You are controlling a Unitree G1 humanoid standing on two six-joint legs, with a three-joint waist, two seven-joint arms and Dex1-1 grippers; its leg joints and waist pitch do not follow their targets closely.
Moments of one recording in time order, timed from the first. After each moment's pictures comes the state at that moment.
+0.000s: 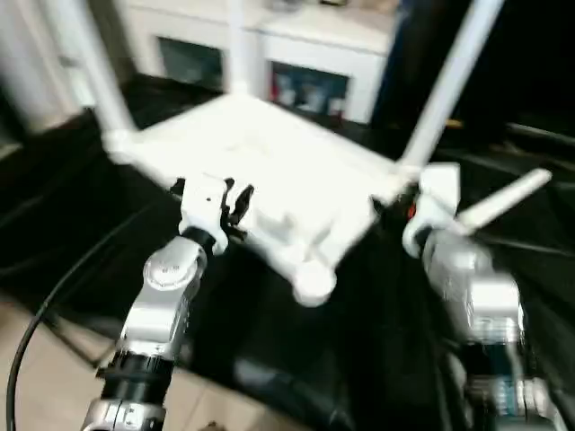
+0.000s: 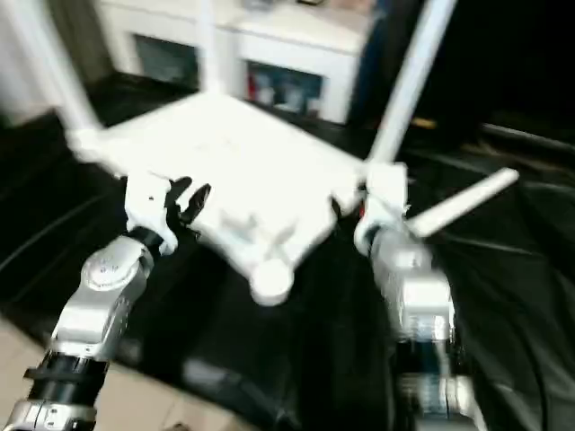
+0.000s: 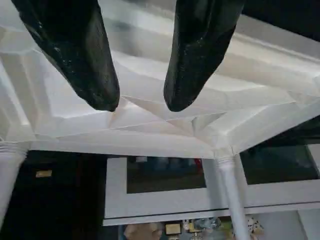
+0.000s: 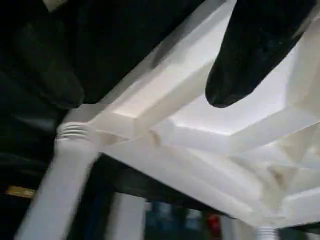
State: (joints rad) left arm -0.36 0.15 -0.01 0.19 -0.04 0.11 -0.29; right arm -0.58 -0.20 -0.16 0.34 0.08 0.53 0.09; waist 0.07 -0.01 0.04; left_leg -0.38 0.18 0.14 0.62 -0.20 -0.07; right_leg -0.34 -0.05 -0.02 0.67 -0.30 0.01
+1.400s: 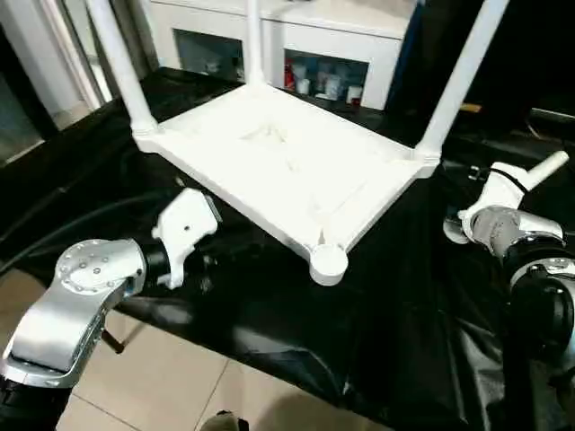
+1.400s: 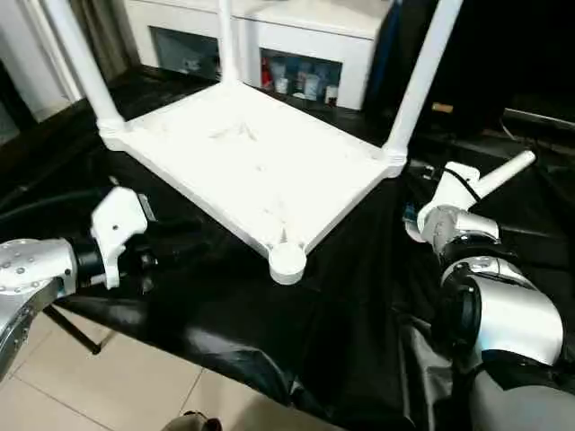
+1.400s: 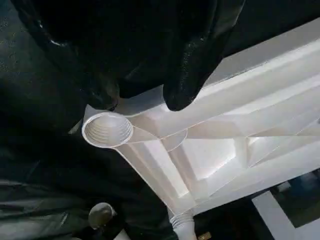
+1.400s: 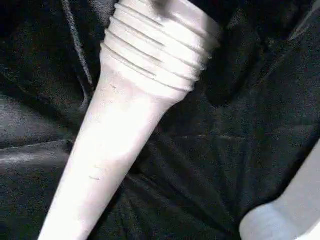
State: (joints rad) left arm -0.25 0.61 -0.10 -0.29 -0.23 0.44 -0.86; right arm -1.03 -0.43 -0.38 1.35 0.12 0.40 -0.14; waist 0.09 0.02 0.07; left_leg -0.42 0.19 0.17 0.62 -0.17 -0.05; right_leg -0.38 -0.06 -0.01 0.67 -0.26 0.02
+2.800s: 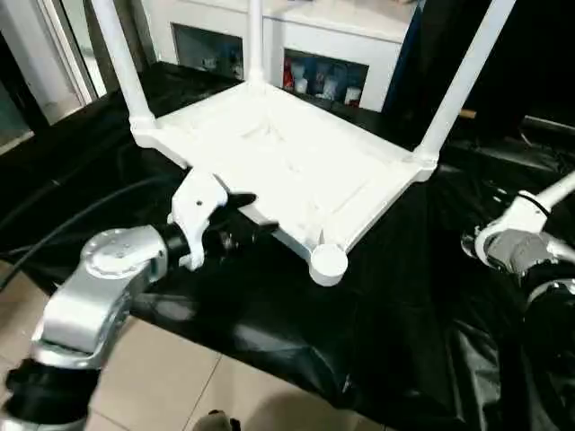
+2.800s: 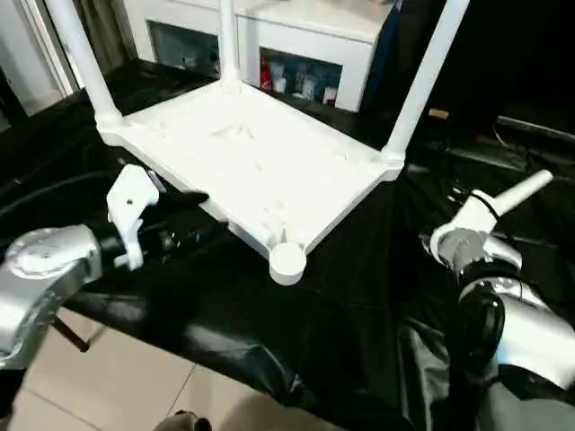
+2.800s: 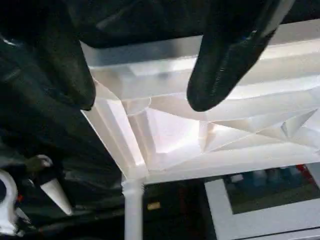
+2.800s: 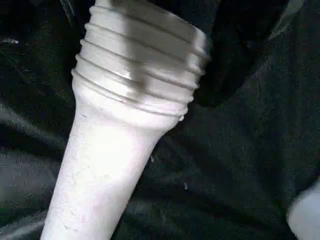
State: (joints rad) left arm -0.33 0.43 -0.07 -0.22 -0.25 0.51 -0.65; right arm -0.90 -0.46 -0.56 1.34 0.26 0.32 -0.10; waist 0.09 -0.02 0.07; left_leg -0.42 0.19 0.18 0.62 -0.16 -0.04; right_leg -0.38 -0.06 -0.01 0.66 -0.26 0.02
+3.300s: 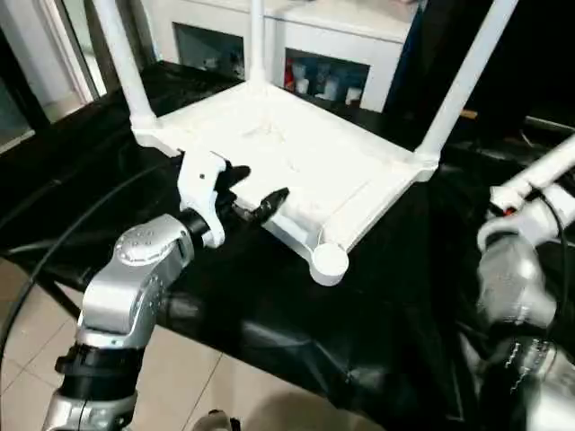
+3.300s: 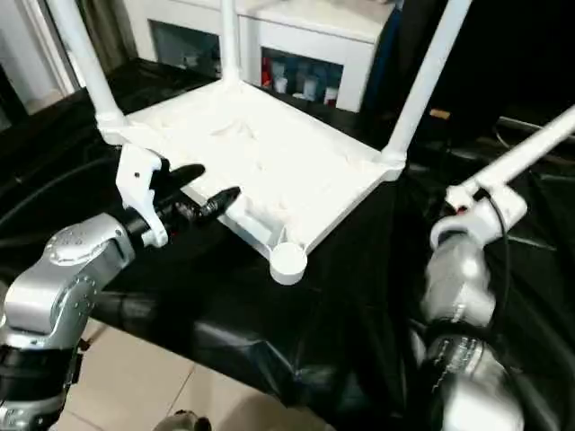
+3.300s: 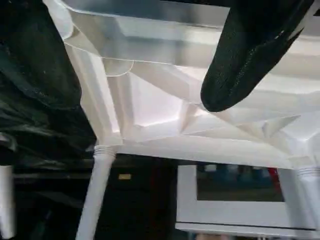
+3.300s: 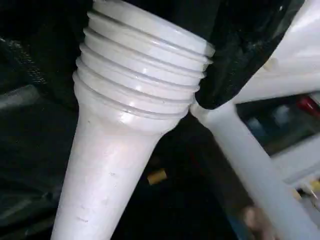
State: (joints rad) left arm -0.41 0.27 -0.01 -0.09 -0.29 0.51 -0.52; right arm -0.51 -0.12 -0.54 0.56 0.34 -0.06 0.00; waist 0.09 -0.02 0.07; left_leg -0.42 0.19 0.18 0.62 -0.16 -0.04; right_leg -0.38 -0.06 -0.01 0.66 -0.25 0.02
